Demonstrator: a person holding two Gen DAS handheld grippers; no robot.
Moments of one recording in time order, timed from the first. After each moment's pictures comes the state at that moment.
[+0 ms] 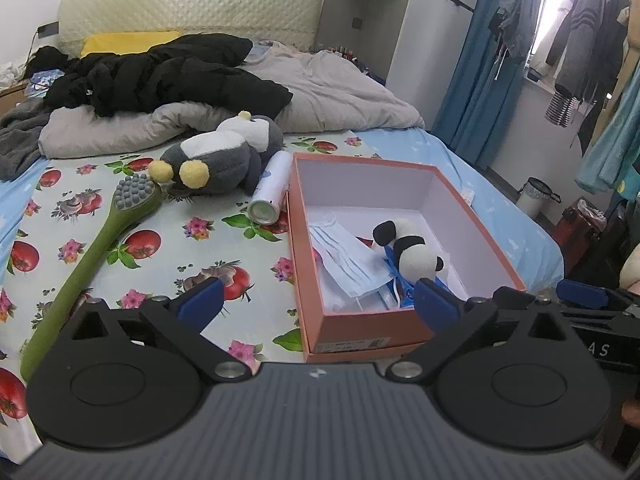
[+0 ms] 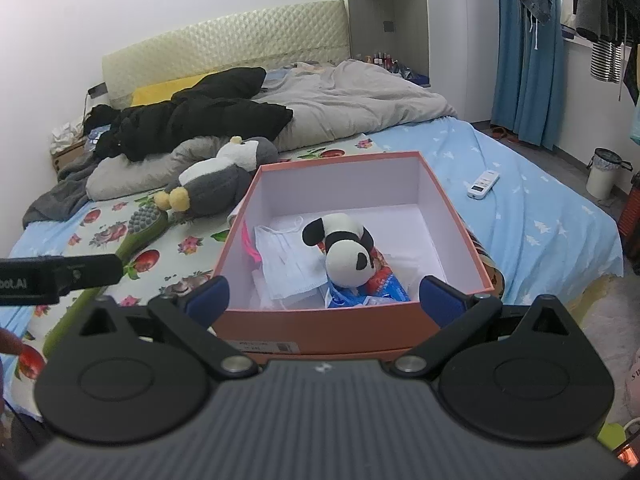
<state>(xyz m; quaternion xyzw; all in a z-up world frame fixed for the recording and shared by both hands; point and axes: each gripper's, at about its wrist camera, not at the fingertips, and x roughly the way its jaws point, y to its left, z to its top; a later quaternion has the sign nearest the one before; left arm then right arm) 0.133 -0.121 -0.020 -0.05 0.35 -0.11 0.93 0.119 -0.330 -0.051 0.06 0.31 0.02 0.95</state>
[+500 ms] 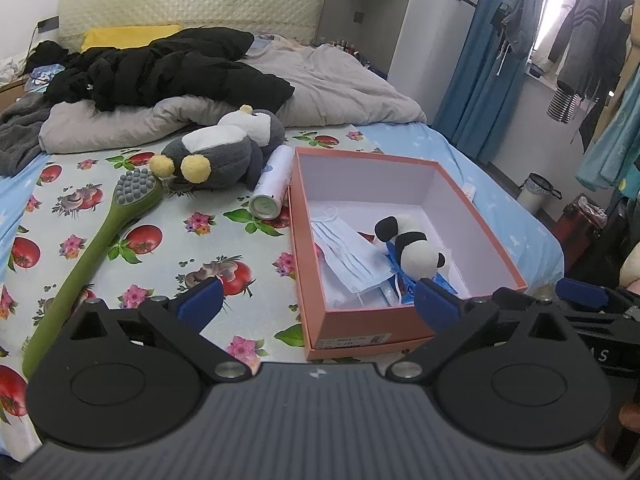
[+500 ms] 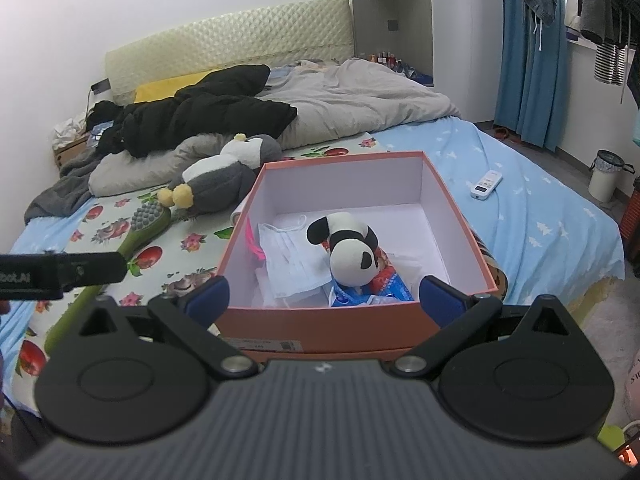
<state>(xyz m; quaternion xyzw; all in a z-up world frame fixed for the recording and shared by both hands) 0.136 -0.120 -0.018 -0.05 0.36 -0.11 0.93 0.119 -0.327 -0.050 0.05 0.31 0.02 0.95</state>
